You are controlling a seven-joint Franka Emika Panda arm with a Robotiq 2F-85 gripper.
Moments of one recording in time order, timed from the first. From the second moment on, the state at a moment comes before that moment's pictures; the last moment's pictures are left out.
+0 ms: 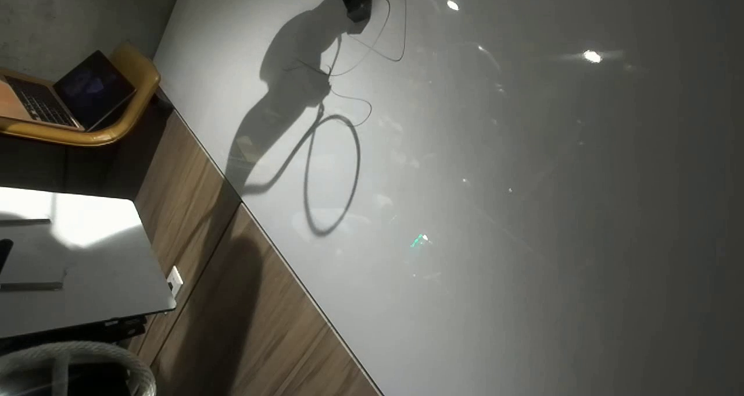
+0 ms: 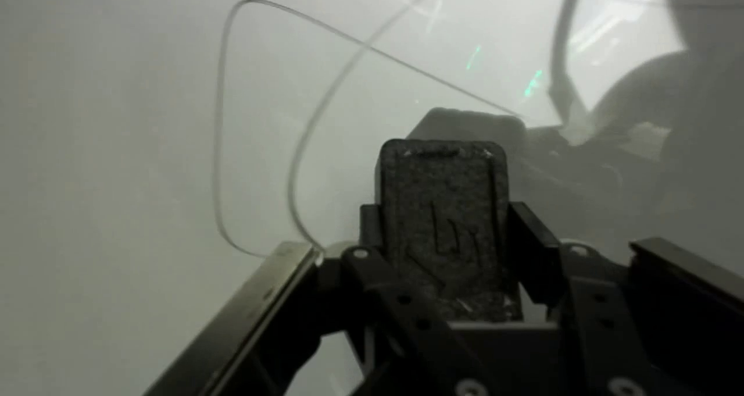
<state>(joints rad) 0.23 -0.08 0.21 -1.68 -1.01 2.08 0.64</state>
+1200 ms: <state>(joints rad) -0.03 -0.23 -0.05 -2.04 -0.80 2.56 0.54</state>
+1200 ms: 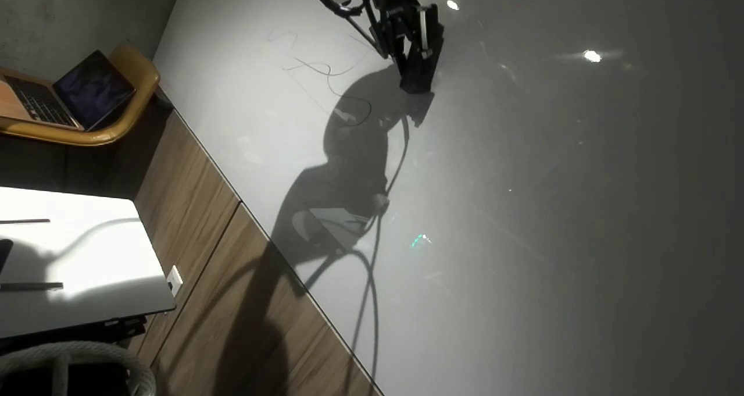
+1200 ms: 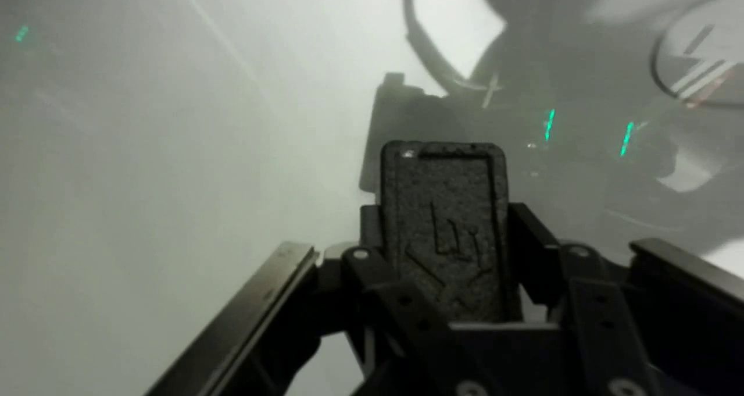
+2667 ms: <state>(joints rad) 0.02 -0.14 0.26 -1.94 -0.59 2.47 0.41</state>
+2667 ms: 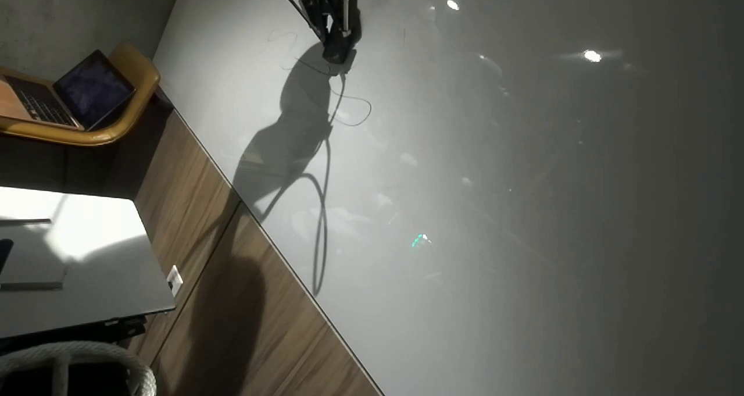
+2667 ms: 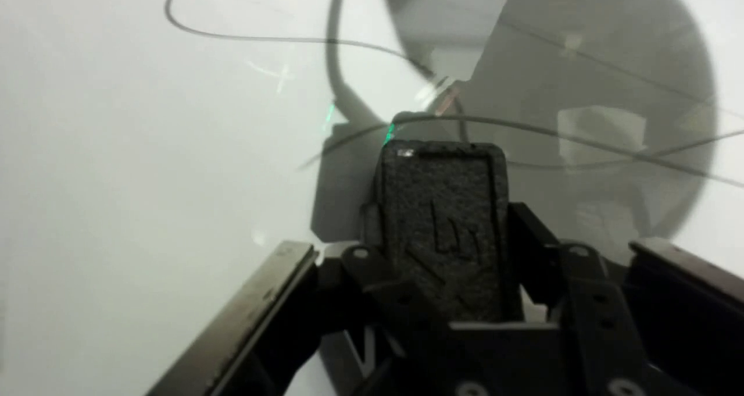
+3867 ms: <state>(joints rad) 0.14 -0.11 0.18 -1.55 -0.63 2.18 0.27</state>
